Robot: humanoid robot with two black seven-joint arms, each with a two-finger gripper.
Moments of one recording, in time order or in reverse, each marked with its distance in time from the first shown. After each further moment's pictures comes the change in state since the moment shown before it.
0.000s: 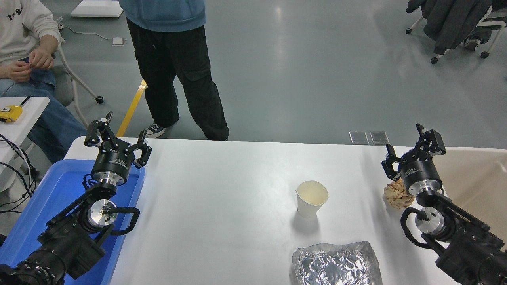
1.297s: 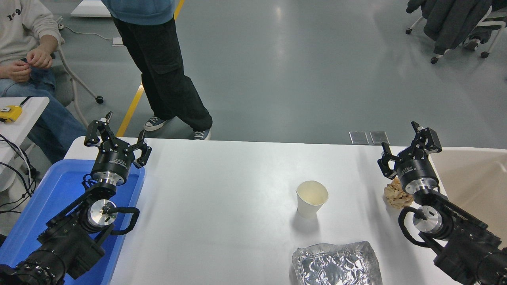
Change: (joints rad) left arm 0.000 0.001 -0.001 0.000 0.000 0.000 0.000; right arm 0.014 -0.040 -0.036 0.097 -0.026 -0.004 -0.039
